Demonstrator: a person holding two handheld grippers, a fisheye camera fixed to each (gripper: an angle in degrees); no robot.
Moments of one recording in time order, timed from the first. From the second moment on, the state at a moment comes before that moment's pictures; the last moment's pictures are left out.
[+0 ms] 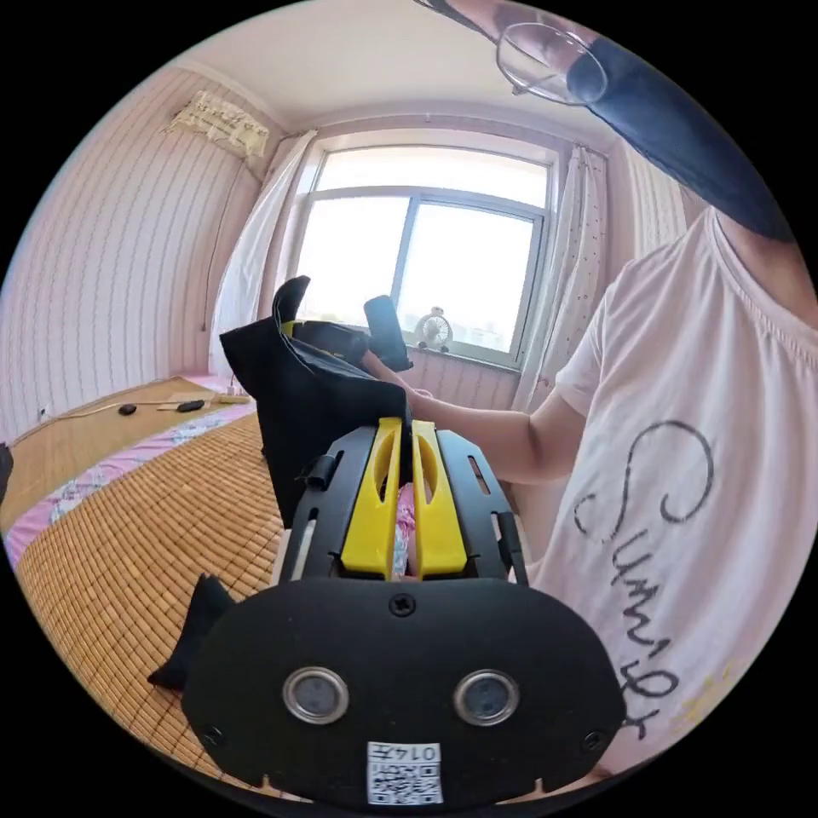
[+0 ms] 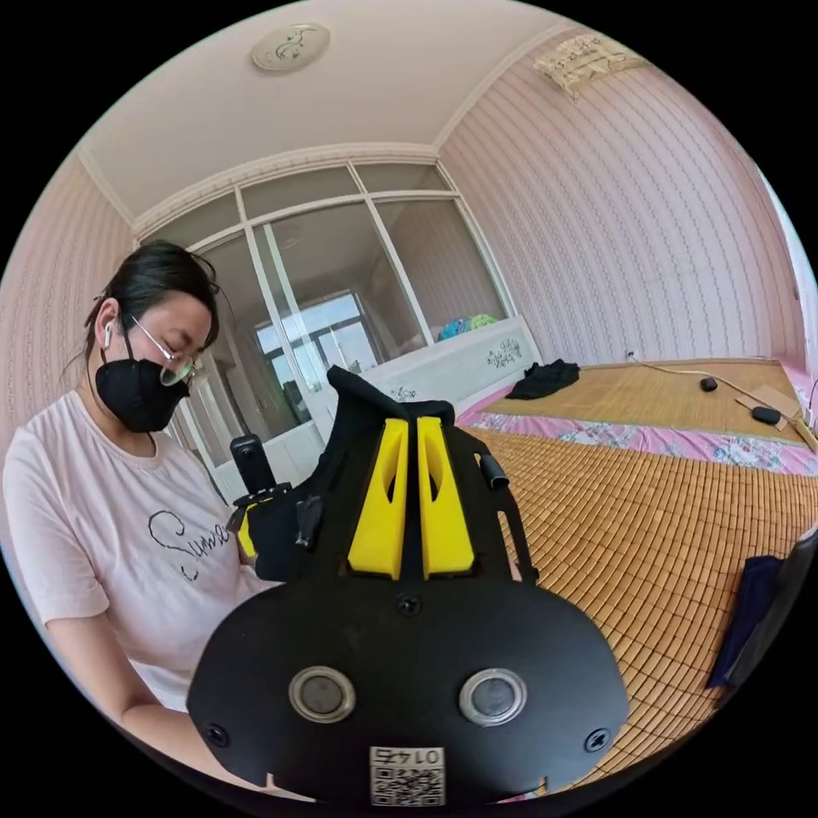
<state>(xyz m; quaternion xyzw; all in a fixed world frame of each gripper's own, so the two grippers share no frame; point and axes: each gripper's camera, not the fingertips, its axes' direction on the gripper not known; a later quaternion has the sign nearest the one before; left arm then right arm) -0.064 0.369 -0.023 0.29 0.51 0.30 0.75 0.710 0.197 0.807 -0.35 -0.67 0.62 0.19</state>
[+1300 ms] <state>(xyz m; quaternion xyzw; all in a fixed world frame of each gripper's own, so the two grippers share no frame) -0.186 0.285 0.127 -0.07 0.04 0.06 0.99 0.907 0.517 0.591 -0.56 -0.44 0.66 0.24</state>
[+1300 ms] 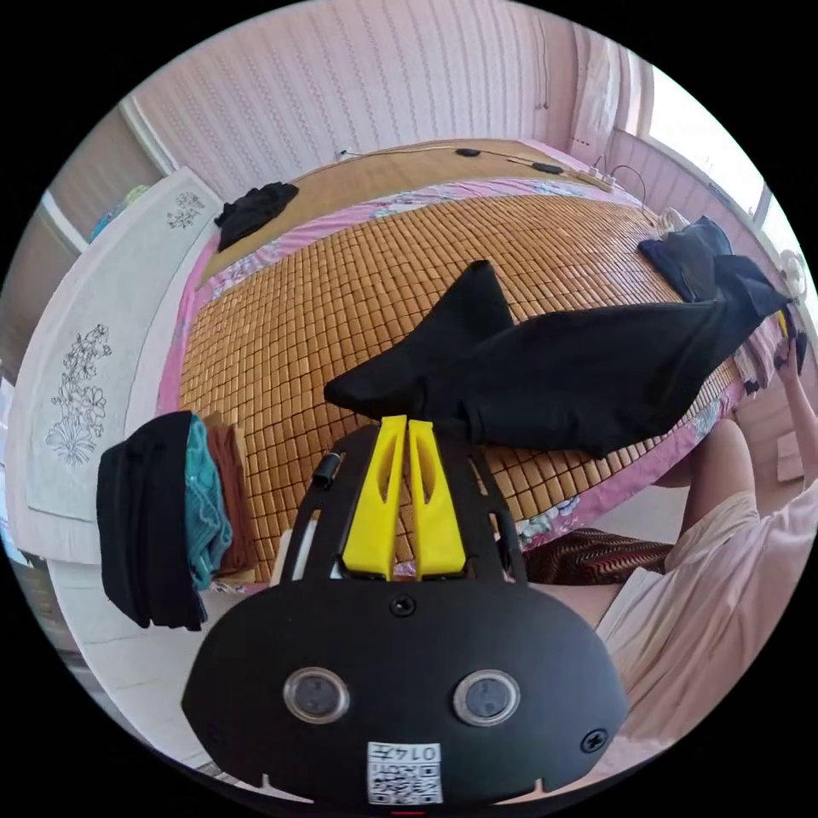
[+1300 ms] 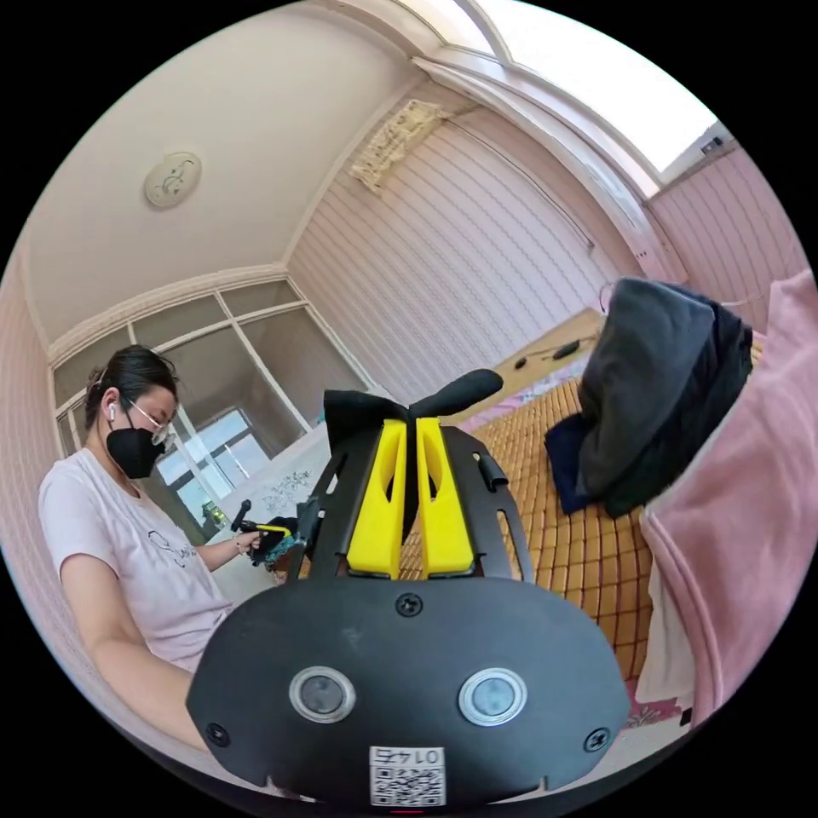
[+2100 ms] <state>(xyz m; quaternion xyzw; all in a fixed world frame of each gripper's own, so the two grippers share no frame) -0.107 0.275 0.232 -0.16 0.15 0.10 0.97 0.579 0.309 0.527 -0.81 -0.55 0.19 0.11</state>
